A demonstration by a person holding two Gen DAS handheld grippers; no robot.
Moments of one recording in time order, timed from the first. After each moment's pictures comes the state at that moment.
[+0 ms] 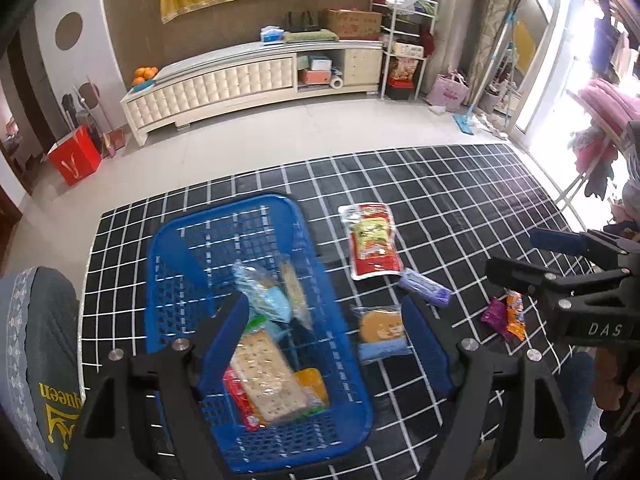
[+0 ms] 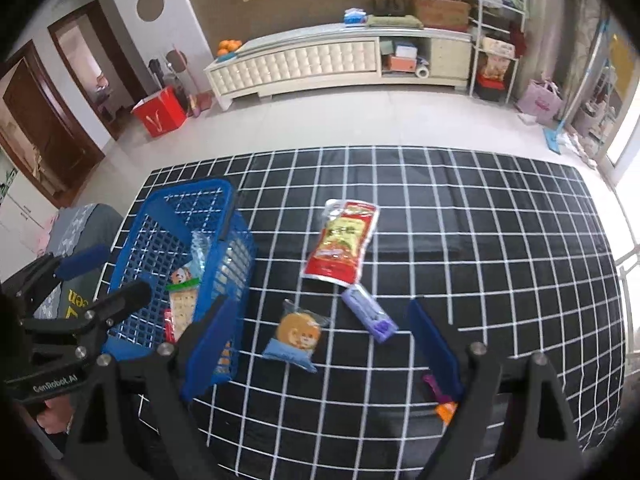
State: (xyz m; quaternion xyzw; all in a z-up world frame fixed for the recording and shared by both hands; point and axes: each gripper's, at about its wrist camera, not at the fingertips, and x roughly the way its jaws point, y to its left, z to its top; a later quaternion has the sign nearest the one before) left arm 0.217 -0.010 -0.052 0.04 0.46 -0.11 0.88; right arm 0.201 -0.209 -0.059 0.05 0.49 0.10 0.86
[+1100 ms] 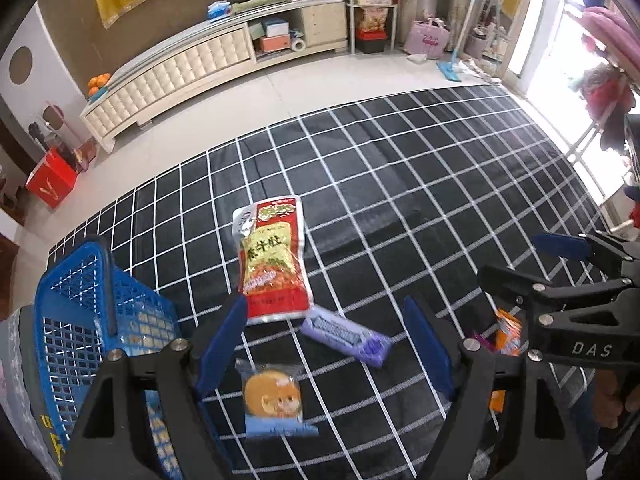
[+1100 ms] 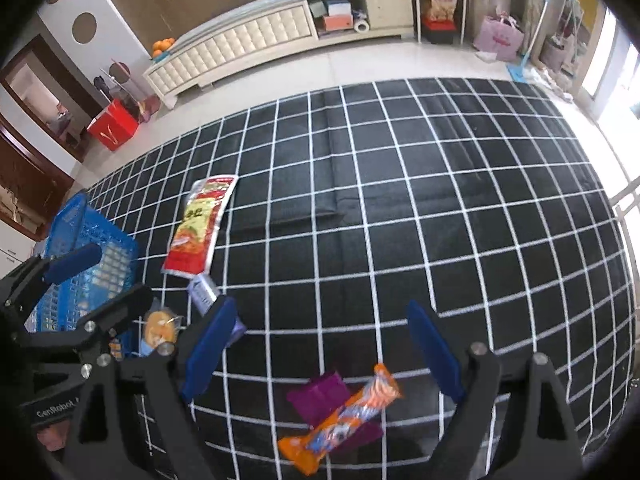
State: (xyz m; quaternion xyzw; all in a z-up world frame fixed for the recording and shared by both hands) left arm 0.305 -0.173 -0.138 0.11 0.51 -0.11 0.84; right arm 0.258 -0.356 -0.160 0.10 0.55 0.06 0.83
